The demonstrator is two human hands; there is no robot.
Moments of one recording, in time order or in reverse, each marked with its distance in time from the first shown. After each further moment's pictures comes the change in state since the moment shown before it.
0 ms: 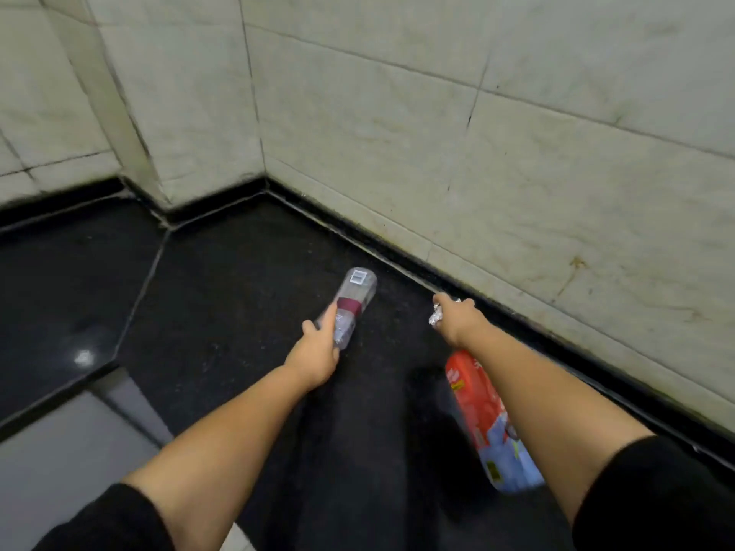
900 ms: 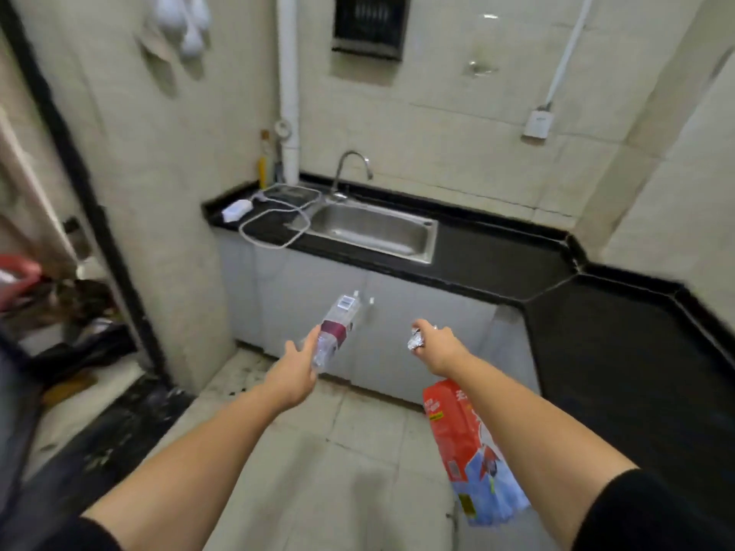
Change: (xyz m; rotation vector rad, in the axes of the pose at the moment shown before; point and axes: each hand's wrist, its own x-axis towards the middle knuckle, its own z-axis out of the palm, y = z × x) left_hand -0.650 -0.152 0.048 -0.263 0.588 -0.933; right_hand -0.481 -0.230 0.147 -0.195 -0.276 -1.127
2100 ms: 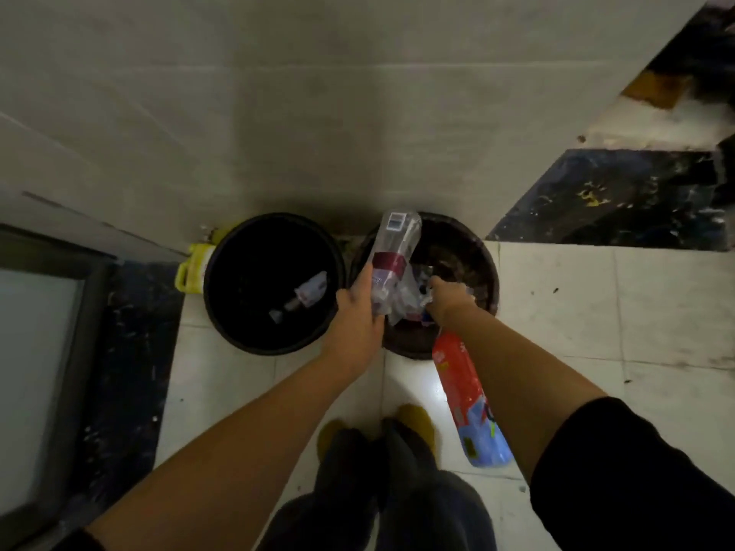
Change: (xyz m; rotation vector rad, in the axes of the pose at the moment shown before) left_hand -0.397 -0.641 0.195 -0.609 0.494 -1.326; right_hand -0.224 -0.503 0.813 -0.861 -0.910 -1.012
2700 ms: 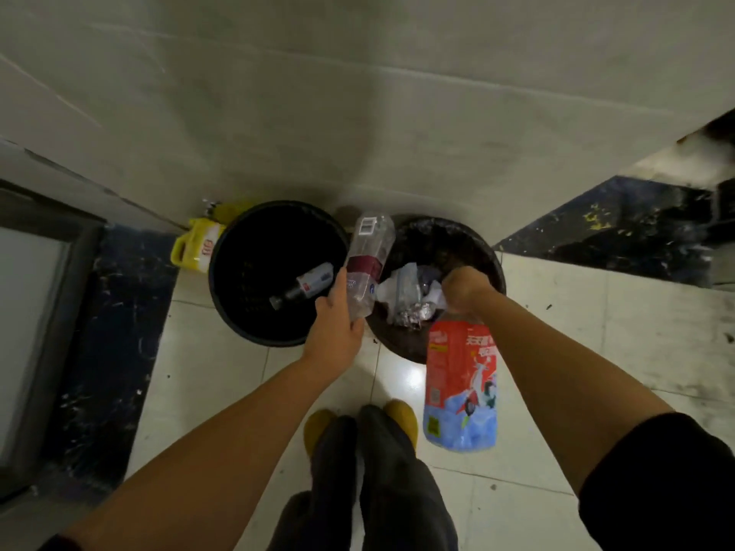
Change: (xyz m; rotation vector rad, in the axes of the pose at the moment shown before) left_hand 0.029 -0.071 -0.004 -0.188 -0.004 -0.156; right_hand 0.039 -0.022 -0.017 0.187 -0.004 0.101
